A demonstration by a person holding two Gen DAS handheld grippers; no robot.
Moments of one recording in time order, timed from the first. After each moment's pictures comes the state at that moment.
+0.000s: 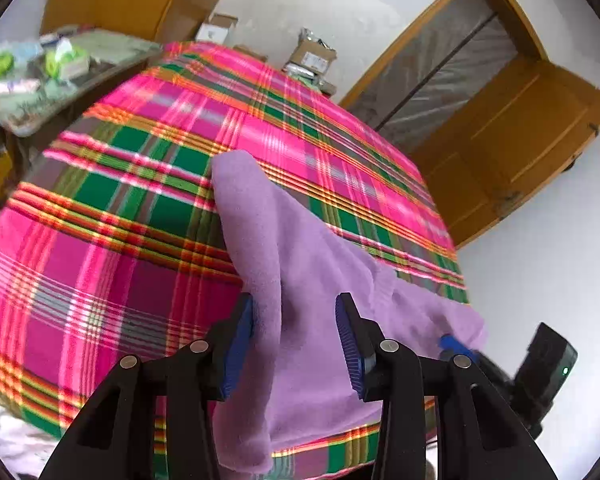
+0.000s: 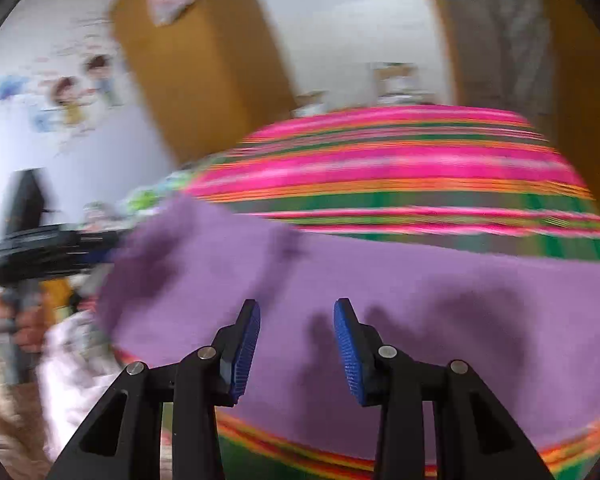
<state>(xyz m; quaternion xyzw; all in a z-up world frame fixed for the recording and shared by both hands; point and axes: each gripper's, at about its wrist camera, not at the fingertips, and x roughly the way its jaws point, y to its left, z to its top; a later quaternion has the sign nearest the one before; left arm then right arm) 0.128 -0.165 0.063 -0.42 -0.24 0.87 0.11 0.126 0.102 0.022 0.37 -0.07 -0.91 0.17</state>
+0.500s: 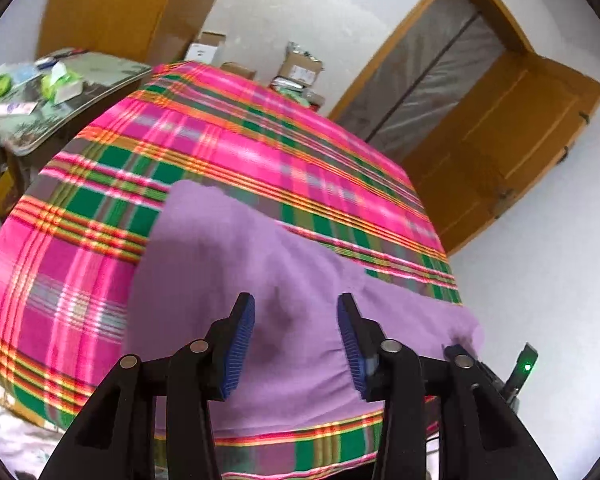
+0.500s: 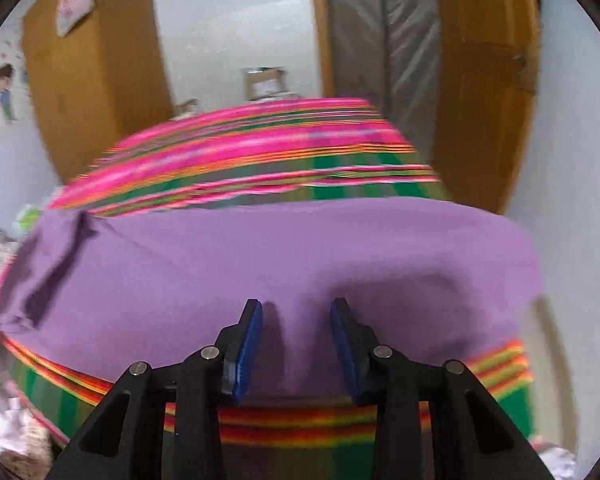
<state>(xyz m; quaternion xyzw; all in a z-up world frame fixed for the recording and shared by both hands) 0.142 -0.131 0.081 -0.40 -0.23 0.88 0.12 0.158 0.221 -0.008 0.37 -0.04 -0.93 -0.03</state>
